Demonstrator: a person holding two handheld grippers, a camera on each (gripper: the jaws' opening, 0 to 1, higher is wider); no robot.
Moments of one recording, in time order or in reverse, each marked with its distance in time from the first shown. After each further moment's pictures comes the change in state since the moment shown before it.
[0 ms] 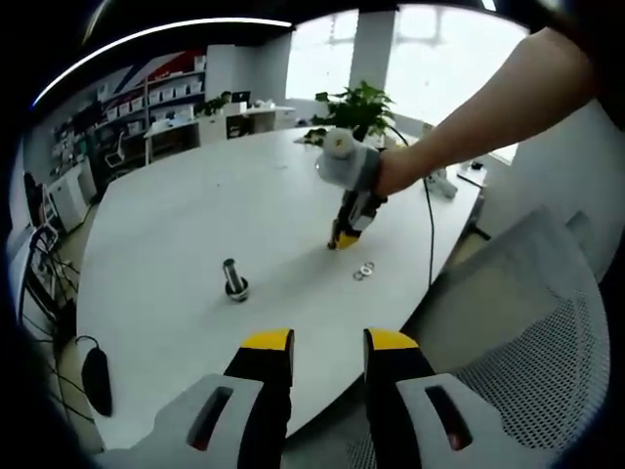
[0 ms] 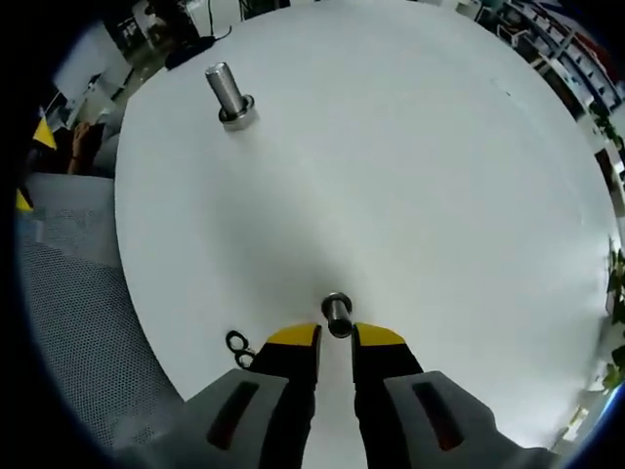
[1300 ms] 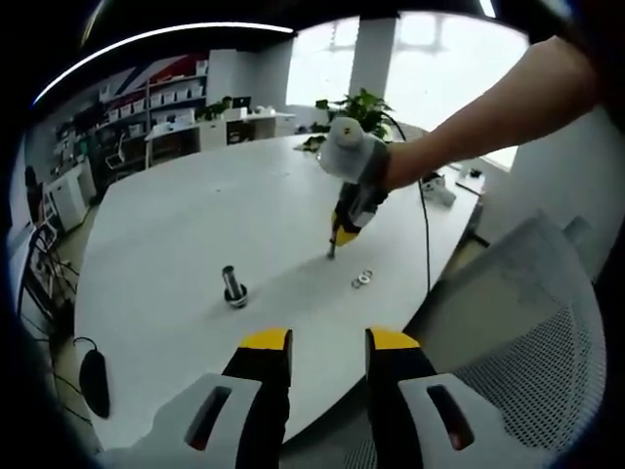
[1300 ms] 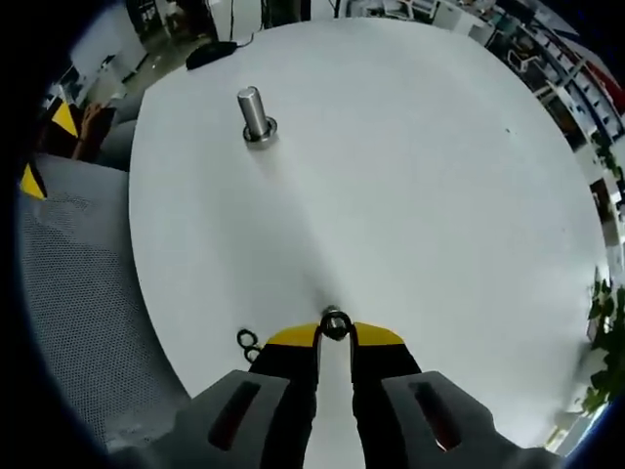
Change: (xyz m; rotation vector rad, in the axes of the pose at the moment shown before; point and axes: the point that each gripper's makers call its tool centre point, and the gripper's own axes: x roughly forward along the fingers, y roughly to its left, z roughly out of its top) left arm -0.001 -0.001 0.006 -0.010 -0.029 -0.008; right arm -0.017 0.004 0.016 -0.094 -0.024 -0.032
